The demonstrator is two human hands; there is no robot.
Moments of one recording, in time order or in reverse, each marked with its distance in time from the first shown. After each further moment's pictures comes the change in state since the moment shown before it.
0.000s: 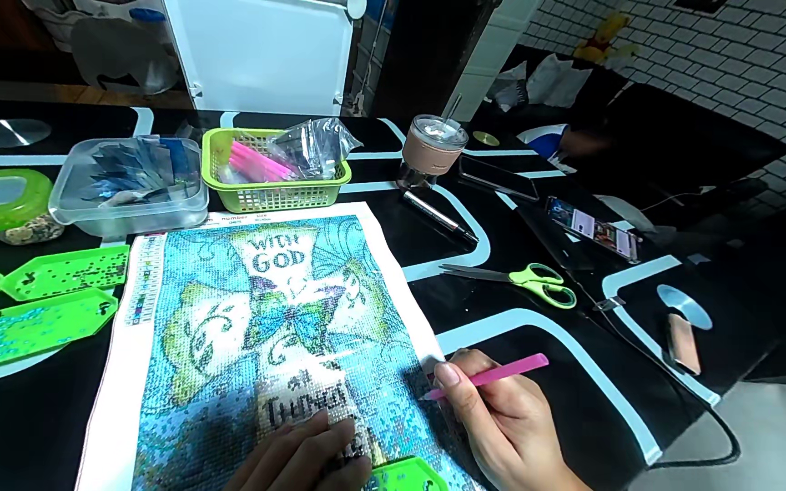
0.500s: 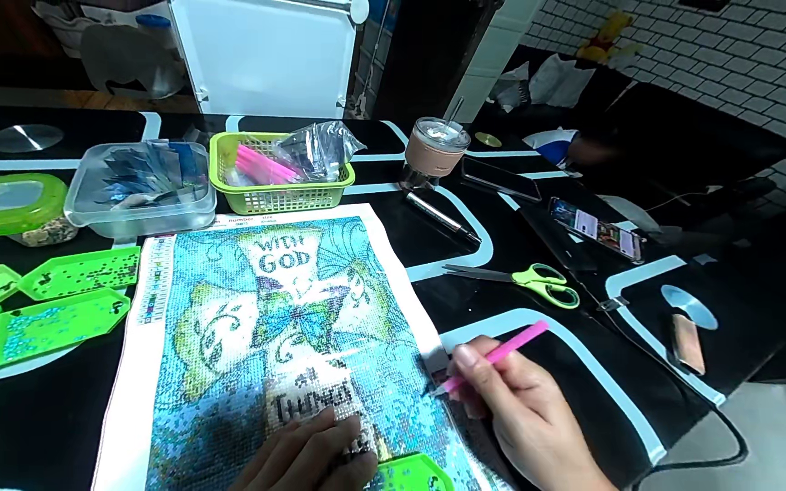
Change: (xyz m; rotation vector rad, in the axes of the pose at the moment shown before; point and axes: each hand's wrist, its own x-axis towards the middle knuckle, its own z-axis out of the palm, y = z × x) left_hand -0.001 0.002 0.000 0.005 0.005 -0.005; right_hand 0.003 -0.012 -0.010 0.206 0.004 0.274
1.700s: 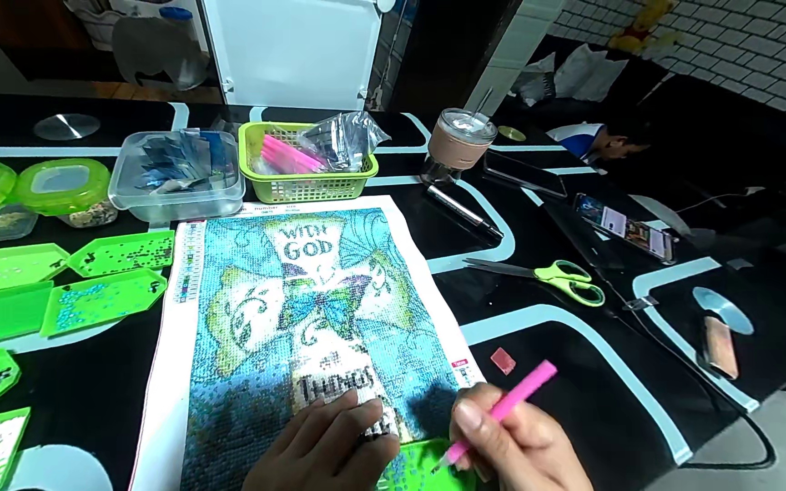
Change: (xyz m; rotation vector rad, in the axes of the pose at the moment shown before) left_hand 0.001 0.000 0.005 0.045 0.058 0.020; right_hand -0.028 -0.025 0.025 0.171 -0.141 0.067
